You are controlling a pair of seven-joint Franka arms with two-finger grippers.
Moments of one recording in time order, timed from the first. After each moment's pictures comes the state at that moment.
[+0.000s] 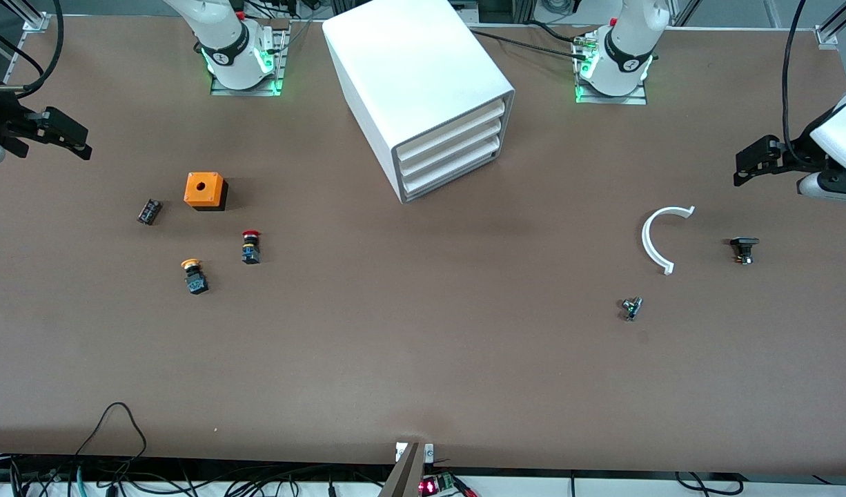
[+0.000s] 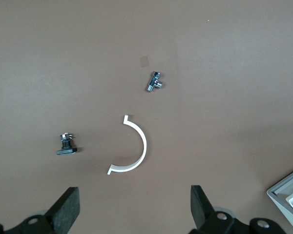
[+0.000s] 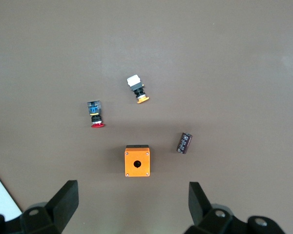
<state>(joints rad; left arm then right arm) -0.06 0.03 0.07 -1.60 0.01 1.60 0.14 0.00 -0.07 -0.01 -1.68 -0.05 1.60 -0.01</state>
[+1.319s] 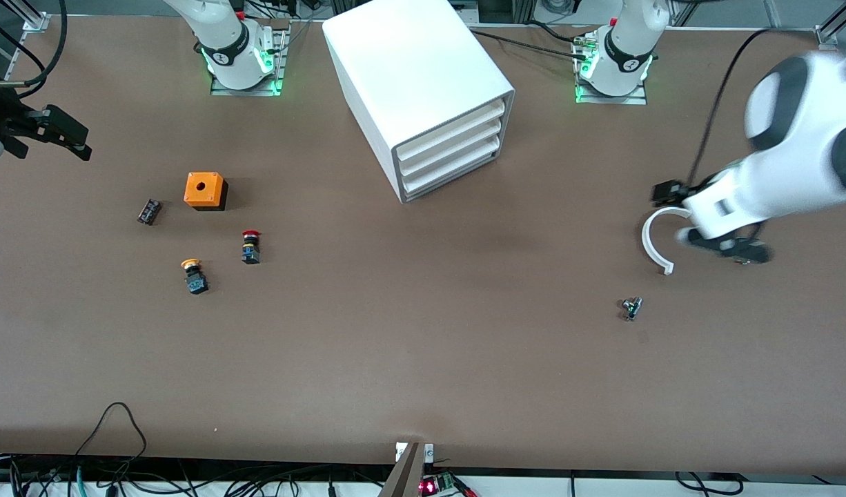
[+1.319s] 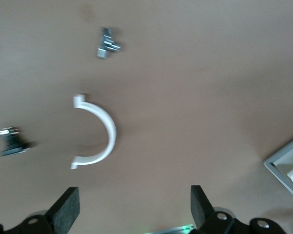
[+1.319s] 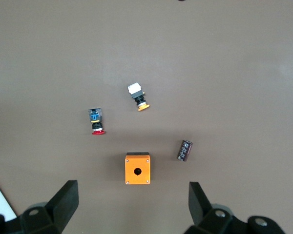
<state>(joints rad) -0.10 0.25 -0.04 -1.65 -0.03 1.58 0.14 0.00 -0.12 -0.01 -1.74 -0.05 1.67 -0.01</state>
